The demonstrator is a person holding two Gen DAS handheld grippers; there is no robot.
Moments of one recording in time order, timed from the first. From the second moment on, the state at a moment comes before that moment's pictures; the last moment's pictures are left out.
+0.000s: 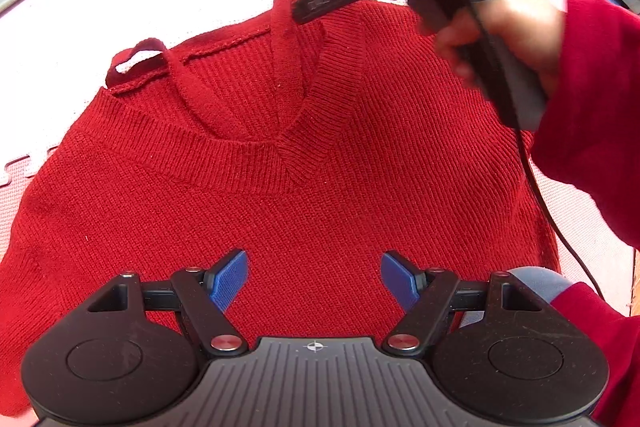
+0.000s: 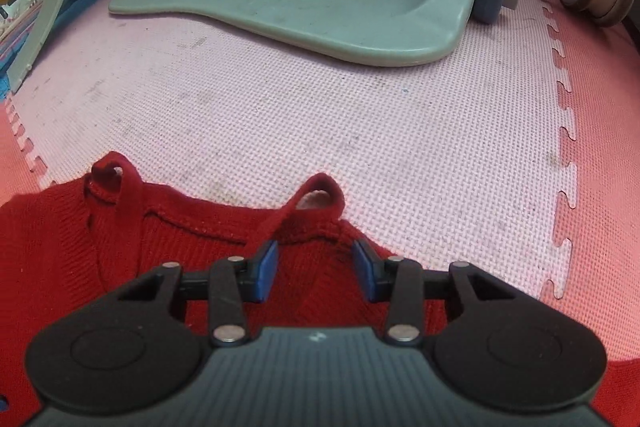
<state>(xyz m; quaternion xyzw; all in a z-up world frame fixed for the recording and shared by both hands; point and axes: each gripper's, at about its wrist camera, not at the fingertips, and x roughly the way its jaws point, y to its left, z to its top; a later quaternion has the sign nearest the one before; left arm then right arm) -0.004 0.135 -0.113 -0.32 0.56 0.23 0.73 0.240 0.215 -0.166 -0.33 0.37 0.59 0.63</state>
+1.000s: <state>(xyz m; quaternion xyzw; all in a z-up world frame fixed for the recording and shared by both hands) 0.009 0.124 -0.104 -0.30 0.56 0.22 0.74 0.300 0.191 -0.186 -0.32 0.39 0.51 0.70</state>
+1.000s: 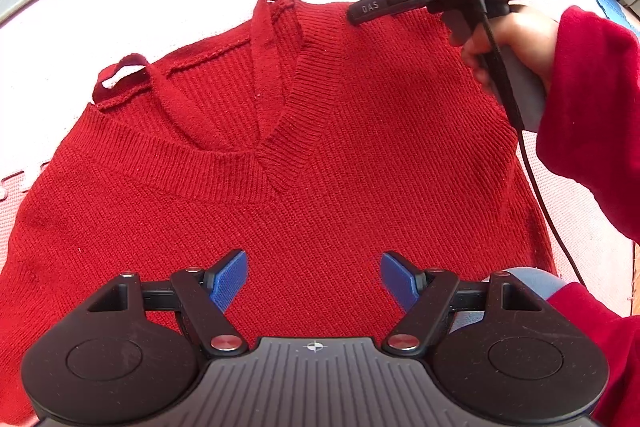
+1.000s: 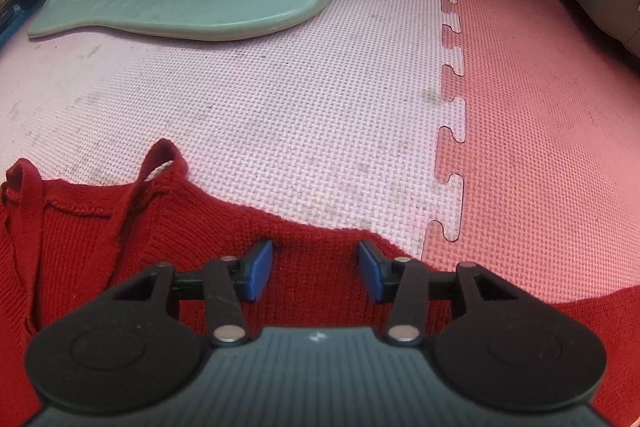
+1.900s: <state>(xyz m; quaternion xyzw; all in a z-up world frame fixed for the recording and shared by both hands) -0.010 0.118 -0.101 -0.33 0.57 0.26 0.71 0.239 0.095 -0.176 -0.37 0.41 0.55 0.63</state>
